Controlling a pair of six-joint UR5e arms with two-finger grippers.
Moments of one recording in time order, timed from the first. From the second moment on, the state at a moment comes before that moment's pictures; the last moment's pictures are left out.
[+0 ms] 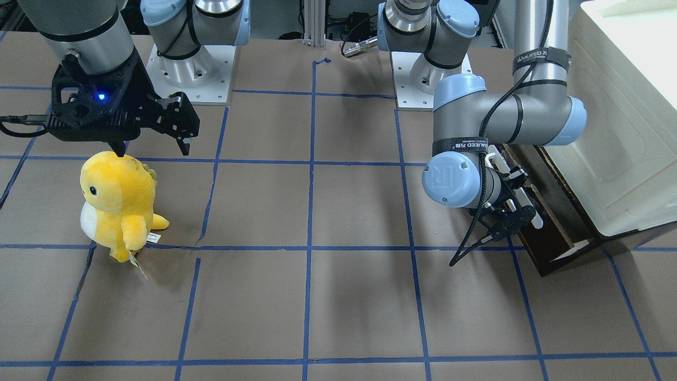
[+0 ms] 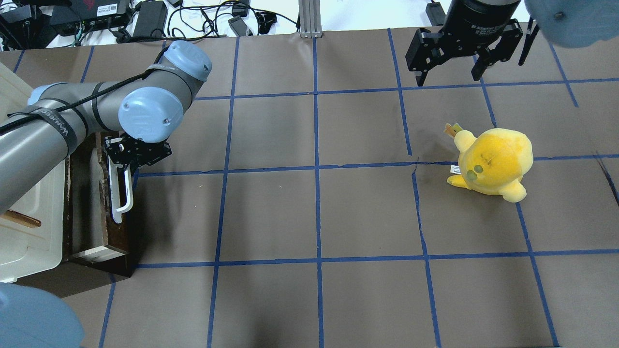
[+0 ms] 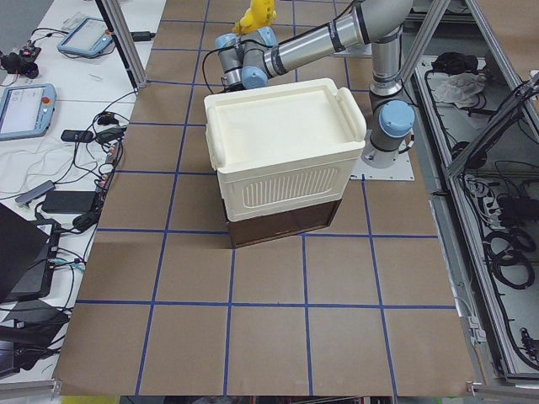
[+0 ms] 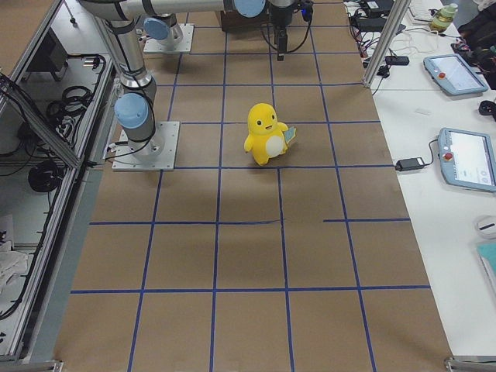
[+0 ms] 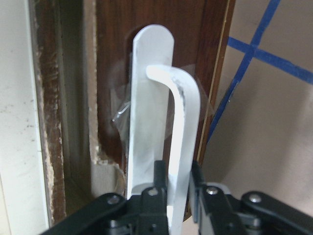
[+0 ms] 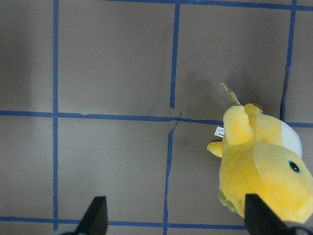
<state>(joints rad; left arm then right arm) -1.60 -1.92 -1.72 -1.51 2.30 -0.64 1.60 -1.48 1.44 -1.57 -1.58 -0.02</state>
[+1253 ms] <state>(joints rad) -1.64 -1.93 -1.70 -1.51 2.27 -0.64 1.60 -1.48 1.44 -1.57 -1.58 -0.02</state>
